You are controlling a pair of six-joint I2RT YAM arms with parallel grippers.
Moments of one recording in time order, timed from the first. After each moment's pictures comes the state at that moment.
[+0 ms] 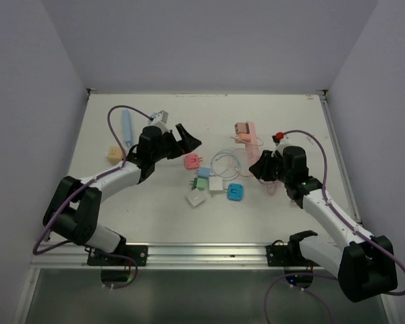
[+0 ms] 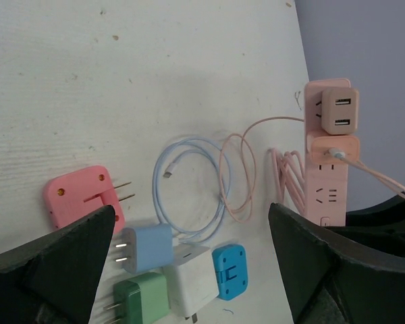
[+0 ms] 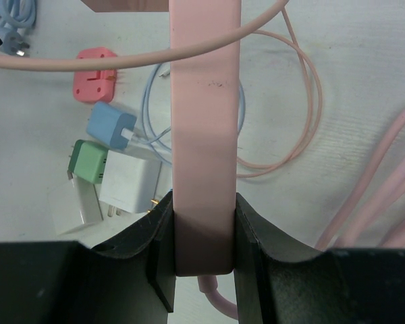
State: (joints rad) left arm -0.43 1.50 0.78 0.32 0.22 -0.78; right arm 0.26 1.03 0.55 -0.10 -0.21 0.37
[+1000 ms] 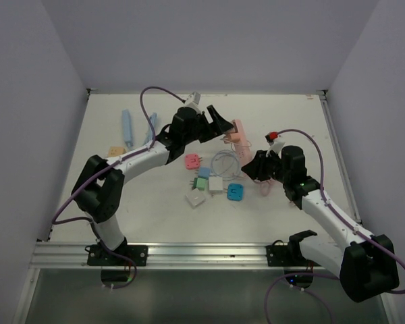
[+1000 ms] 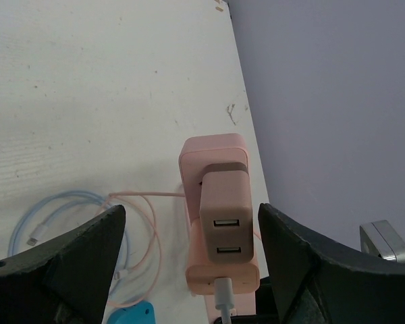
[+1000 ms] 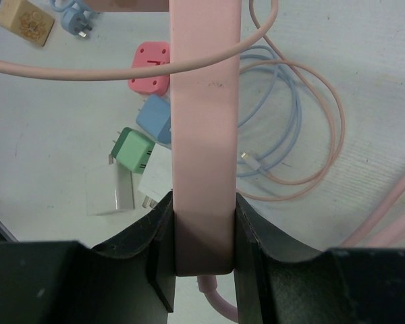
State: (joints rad) left arm -0.63 1.75 1.23 0.21 0.13 -0.92; right arm 0.30 1.03 0.55 -0.01 -0.36 0.33
